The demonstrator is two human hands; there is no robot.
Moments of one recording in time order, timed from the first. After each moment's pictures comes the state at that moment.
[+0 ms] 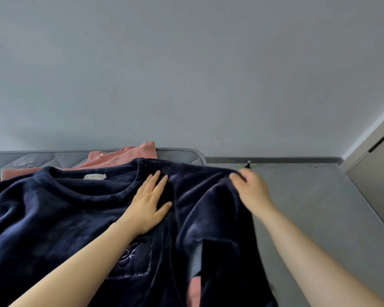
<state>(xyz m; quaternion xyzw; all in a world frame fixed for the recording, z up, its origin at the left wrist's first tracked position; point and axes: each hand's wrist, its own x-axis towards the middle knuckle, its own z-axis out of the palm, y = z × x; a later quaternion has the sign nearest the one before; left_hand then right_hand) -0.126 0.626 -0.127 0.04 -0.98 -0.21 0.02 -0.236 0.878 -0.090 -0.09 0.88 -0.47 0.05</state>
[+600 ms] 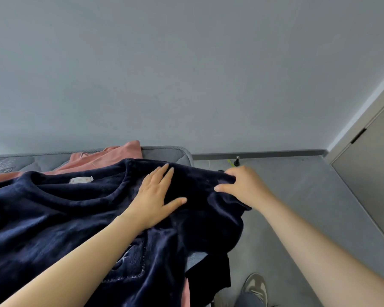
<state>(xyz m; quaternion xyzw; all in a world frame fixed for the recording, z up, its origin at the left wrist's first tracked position) -0.150 0.674 -0.101 -0.02 -0.98 -0.19 0.02 -0.255 0.915 -0.084 -0.20 0.92 -0.32 0.11</state>
